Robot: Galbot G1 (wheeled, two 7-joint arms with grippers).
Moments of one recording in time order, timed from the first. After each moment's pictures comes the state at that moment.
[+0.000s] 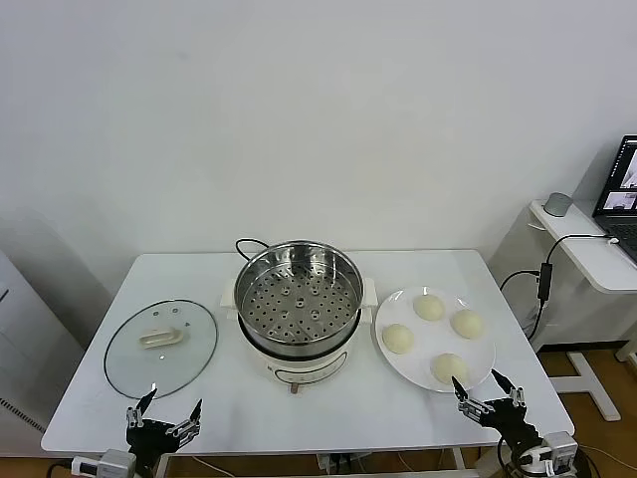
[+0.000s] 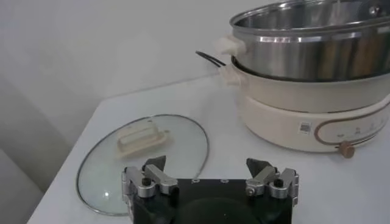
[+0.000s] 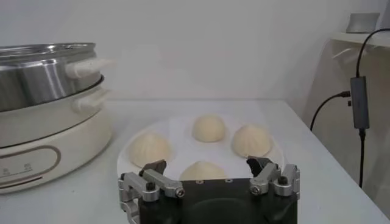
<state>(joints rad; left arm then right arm) 1.71 -1.50 -0.74 -2.17 0.12 0.36 0.27 -1.65 1.10 0.72 1.87 0.47 -0.06 -0.14</state>
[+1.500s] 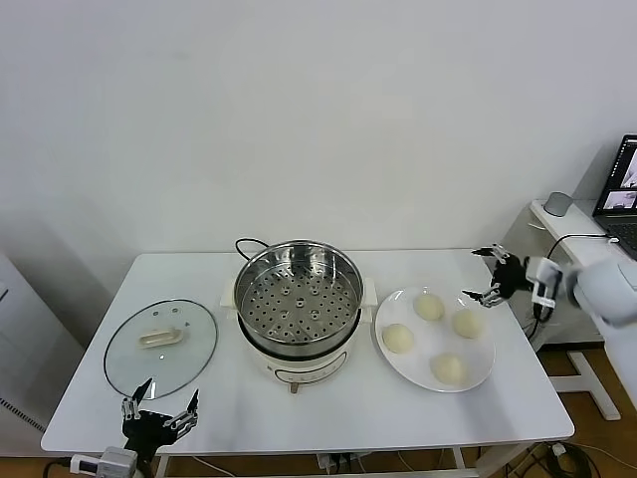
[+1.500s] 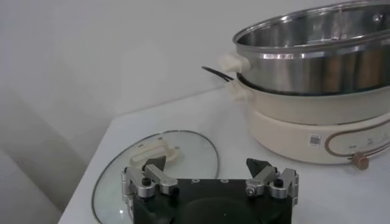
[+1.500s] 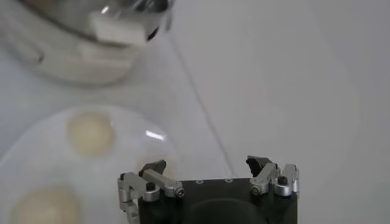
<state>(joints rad) 1.71 -1.53 -0.74 -2.20 0.19 0.33 0.26 -0.46 0.66 0.16 1.43 -0.29 -0.11 -1.11</state>
